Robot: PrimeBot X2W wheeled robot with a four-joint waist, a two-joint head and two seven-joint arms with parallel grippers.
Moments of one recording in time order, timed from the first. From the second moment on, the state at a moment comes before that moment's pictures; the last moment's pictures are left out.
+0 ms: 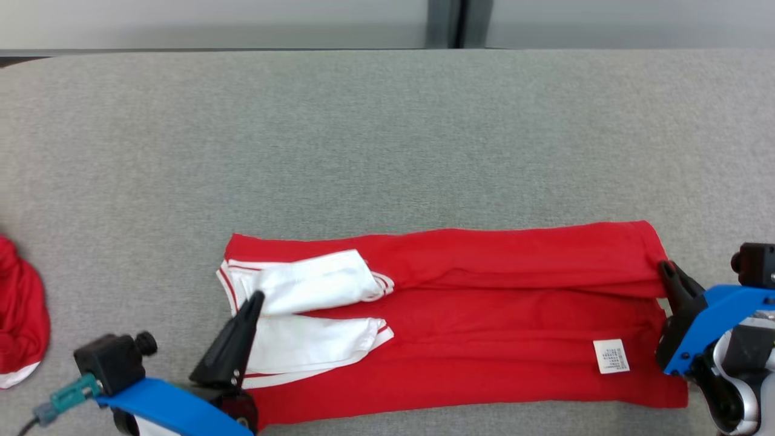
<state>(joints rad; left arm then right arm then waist) -0.05 0.52 -0.49 -0.17 -1.08 0.01 -0.07 -0.19 -0.05 -0.24 0.02 0.18 0.13 0.53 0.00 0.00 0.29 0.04</state>
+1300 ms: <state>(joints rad) -0.09 0.32 -0.29 0.08 -0.58 -0.02 -0.26 -0.04 -0.05 -0.34 0.07 0.29 0.13 0.51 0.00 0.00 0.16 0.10</state>
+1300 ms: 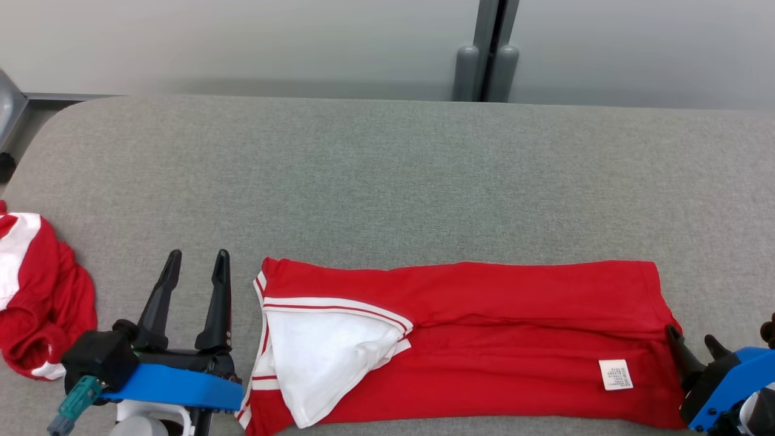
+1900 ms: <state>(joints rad) -0.09 0.25 -0.21 0.15 -0.48 -0.09 -0.26 -0.16 -0.05 -0.28 0.29 0.25 0.13 0.38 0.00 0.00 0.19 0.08</state>
